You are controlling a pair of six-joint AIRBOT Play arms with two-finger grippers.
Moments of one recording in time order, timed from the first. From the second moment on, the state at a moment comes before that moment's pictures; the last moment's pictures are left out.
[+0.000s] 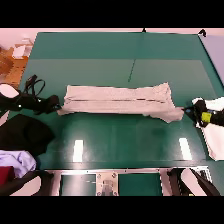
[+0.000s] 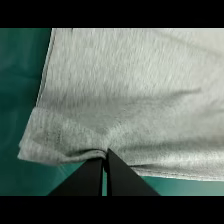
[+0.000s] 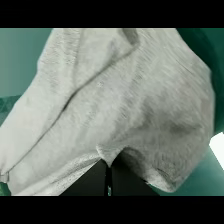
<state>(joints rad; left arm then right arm) 0.12 -1.18 0.89 1.02 -1.05 -1.52 -0.63 -0.91 0.65 -0.74 1.11 1.43</state>
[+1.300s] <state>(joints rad) 0.13 -1.69 1.54 0.77 -1.06 -1.47 -0.53 -1.77 1.40 -0.82 1.21 1.22</state>
